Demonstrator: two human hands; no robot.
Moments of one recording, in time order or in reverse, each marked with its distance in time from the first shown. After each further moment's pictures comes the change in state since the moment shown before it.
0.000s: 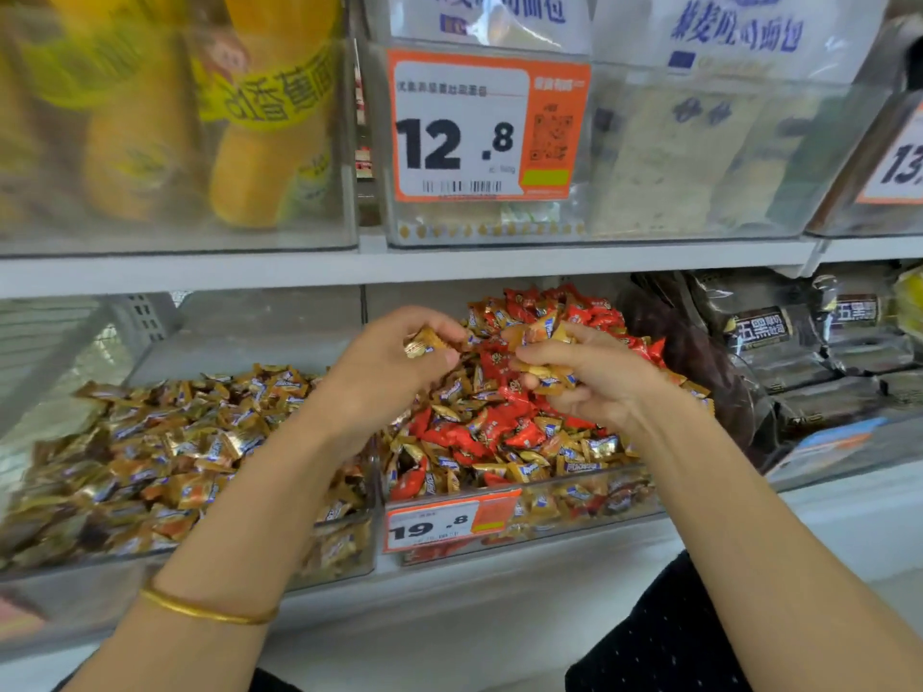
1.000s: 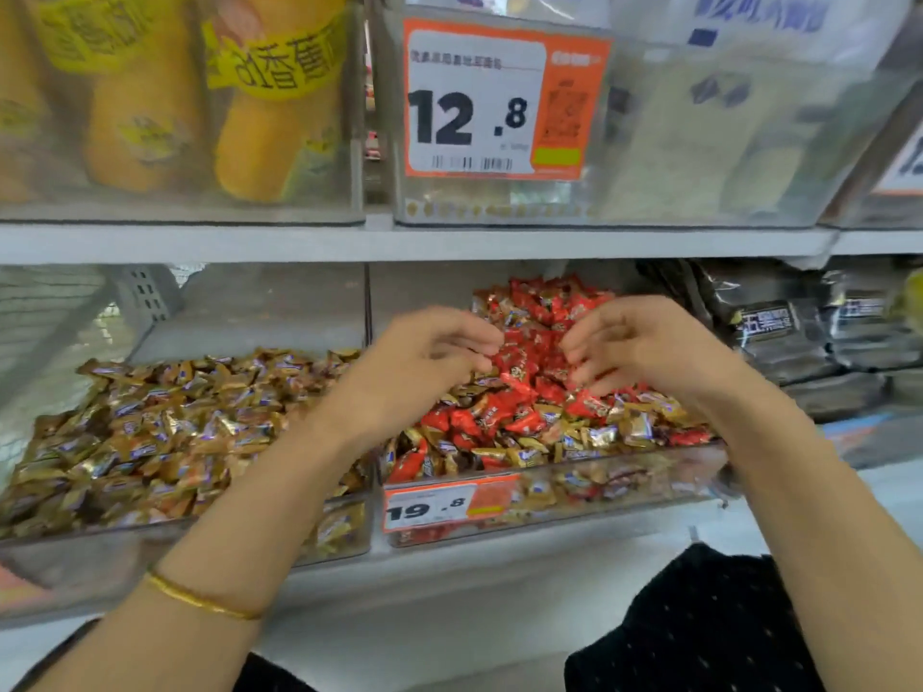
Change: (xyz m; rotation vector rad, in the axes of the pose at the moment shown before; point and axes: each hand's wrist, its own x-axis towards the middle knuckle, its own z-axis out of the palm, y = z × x) left_hand -0.007 0.000 0.009 -0.032 -0.145 0.093; right_hand -0.036 -0.022 -0.025 -0.723 0.018 -0.254
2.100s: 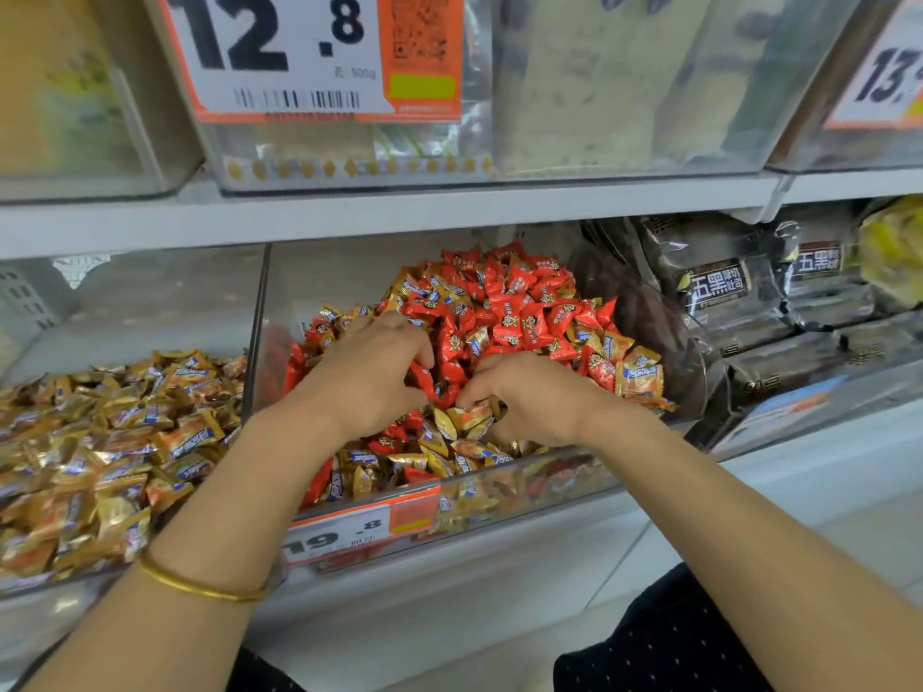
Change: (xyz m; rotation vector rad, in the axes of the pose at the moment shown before) left_hand 0.056 -0.034 0.037 0.908 -0.168 -0.022; right_hand 0.038 0.065 0.032 -0.789 -0.274 -0.261
